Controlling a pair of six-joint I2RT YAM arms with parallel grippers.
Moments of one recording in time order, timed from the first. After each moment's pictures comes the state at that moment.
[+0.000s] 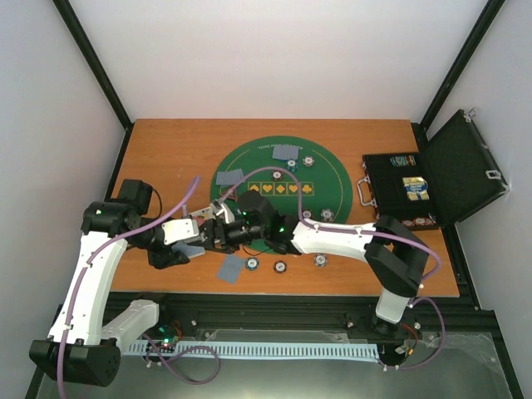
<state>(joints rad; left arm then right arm) -0.09 0.96 1.10 -1.52 0.45 1.11 1.07 1.73 1.12 0.28 -0.65 1.12</state>
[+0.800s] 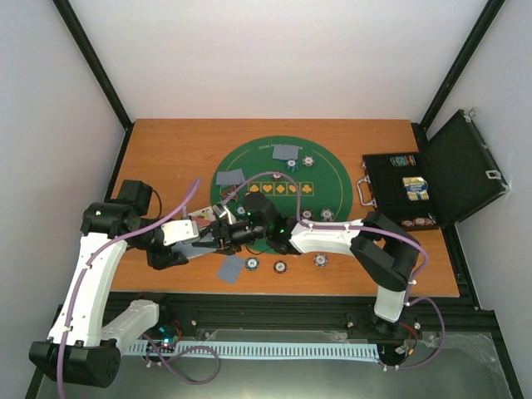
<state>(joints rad) -0.09 0.95 1.10 -1.53 0.43 1.11 1.03 1.83 1.08 0.47 -0.76 1.19</state>
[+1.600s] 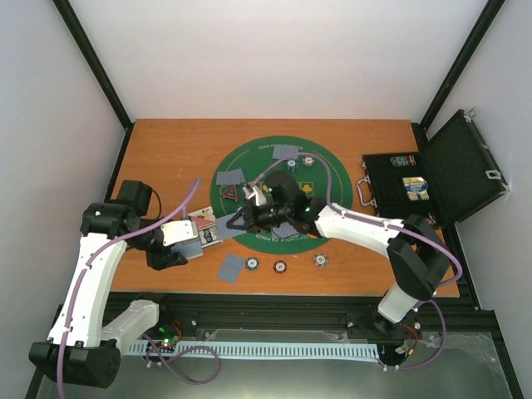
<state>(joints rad) -0.09 0.95 1.10 -1.53 0.42 1.11 0.89 1.64 1.07 0.07 -0.70 1.00</state>
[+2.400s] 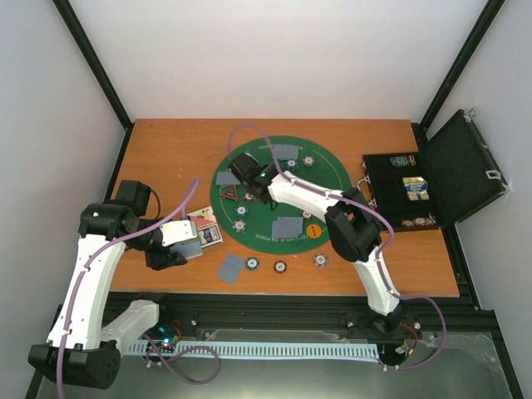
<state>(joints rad) -0.09 0.94 1.12 -1.55 0.42 1.11 0.83 2.16 1.79 -0.69 0.55 -0.05</state>
